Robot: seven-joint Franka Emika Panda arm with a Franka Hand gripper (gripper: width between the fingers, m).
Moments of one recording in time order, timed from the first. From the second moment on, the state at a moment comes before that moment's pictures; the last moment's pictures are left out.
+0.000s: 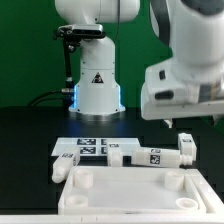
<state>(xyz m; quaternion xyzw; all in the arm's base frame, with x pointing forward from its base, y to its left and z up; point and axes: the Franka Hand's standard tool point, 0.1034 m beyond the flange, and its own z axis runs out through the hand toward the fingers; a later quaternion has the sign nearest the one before) 0.444 0.178 0.073 -0.92 0.08 0.38 0.08</state>
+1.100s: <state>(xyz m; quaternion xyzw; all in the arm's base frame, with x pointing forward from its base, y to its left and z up) 0.412 0.183 0.038 -0.86 0.15 0.49 0.04</state>
